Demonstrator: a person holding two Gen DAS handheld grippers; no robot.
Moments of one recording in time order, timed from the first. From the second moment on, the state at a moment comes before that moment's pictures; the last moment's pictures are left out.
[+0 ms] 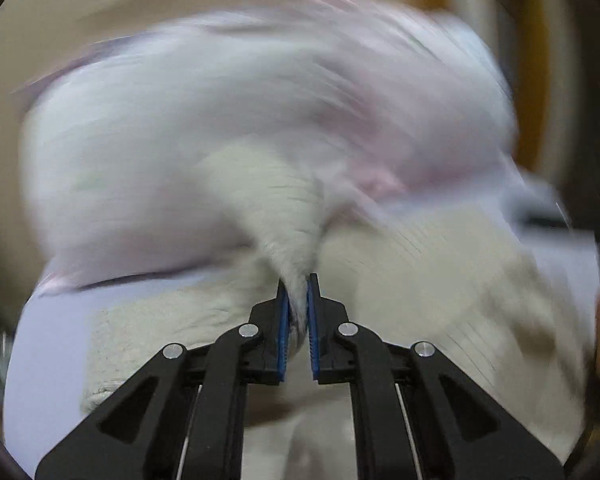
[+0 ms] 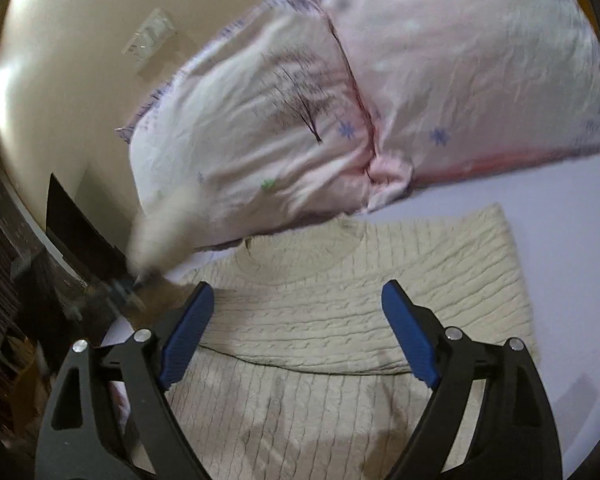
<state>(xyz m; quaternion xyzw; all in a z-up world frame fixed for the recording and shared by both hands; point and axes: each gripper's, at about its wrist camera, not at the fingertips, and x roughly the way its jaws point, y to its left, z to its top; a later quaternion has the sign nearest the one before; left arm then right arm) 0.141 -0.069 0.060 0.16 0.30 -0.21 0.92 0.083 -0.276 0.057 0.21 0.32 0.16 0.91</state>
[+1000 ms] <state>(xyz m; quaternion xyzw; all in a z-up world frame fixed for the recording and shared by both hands) 0.033 0.145 0.002 -0.14 0.40 -0.16 0.89 0.108 -0.332 0.004 0.20 0.40 0.02 0.90</state>
